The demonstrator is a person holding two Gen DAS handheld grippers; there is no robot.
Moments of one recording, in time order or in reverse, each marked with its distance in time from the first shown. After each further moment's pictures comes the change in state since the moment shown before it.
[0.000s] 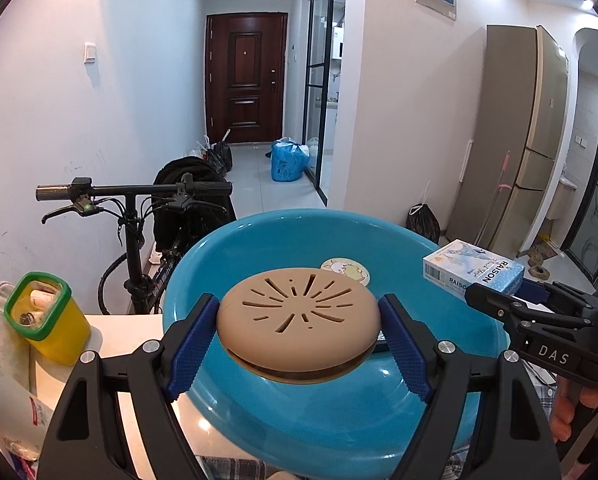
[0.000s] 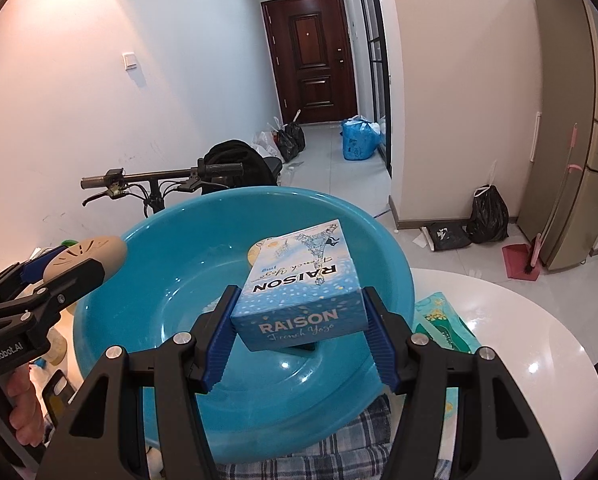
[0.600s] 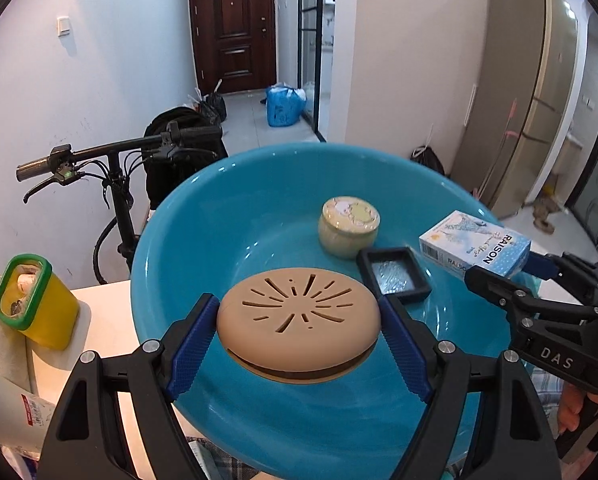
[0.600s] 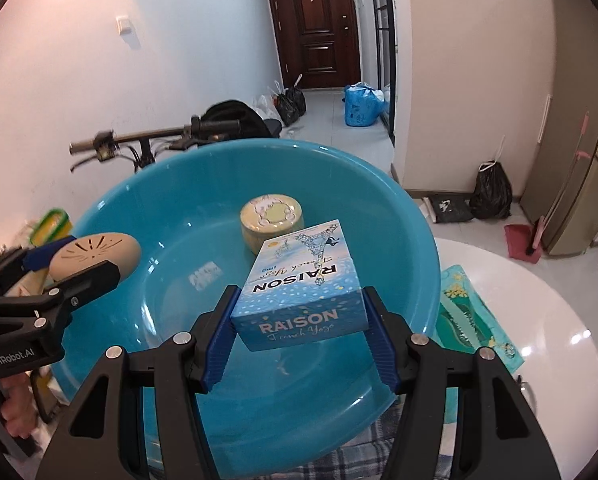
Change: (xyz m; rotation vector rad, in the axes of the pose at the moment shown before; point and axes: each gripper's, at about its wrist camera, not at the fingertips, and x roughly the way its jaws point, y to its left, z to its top) left arm 0.048 -0.008 -0.016 0.056 0.221 0.016; right arm 0.033 0.006 -0.014 -0.052 0.131 -0.027
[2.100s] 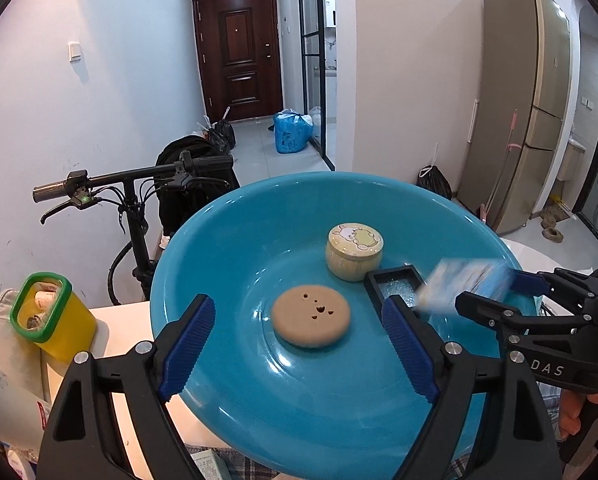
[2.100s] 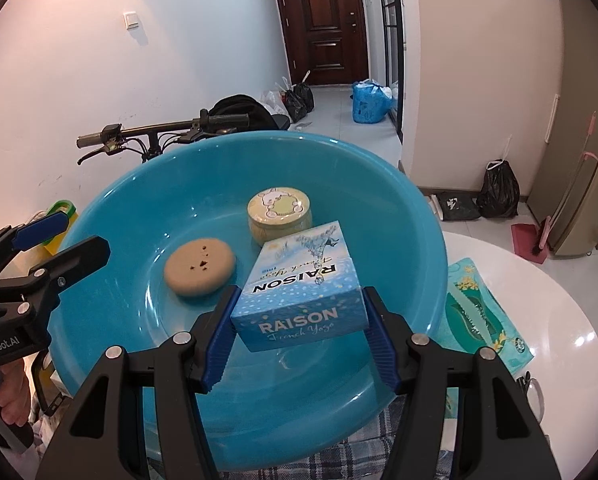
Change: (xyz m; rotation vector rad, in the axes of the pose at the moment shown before) left arm -0.025 -0.002 0.000 0.021 -0.108 0.039; right arm 0.006 0.005 -0.001 0.021 0.026 0.053
